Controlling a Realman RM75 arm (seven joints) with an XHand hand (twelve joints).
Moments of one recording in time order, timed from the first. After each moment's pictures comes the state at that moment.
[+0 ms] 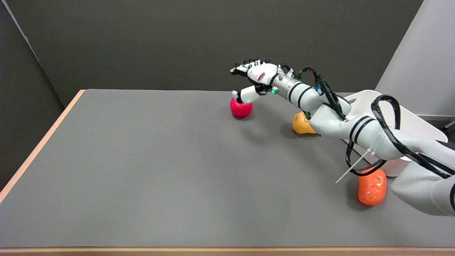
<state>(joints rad) 0.84 -1.00 -2.37 0.85 0.13 0.09 0.77</state>
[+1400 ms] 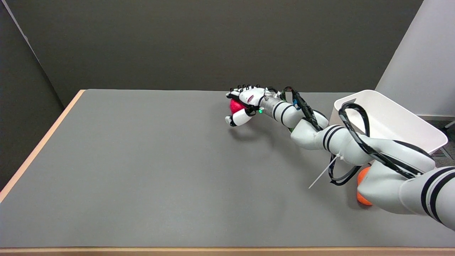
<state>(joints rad) 0.89 -1.21 -2.43 0.49 0.12 0.14 0.77</state>
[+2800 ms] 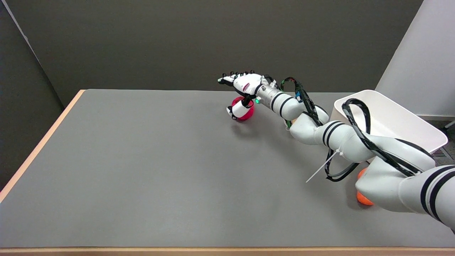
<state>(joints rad) 0.90 -1.21 -2.36 0.51 0.11 0.25 0.69</state>
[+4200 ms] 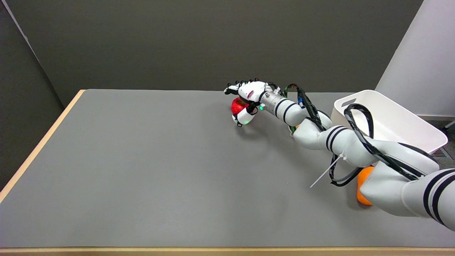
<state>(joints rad) 0.86 -1.19 -2.37 0.52 0.11 0.22 0.68</state>
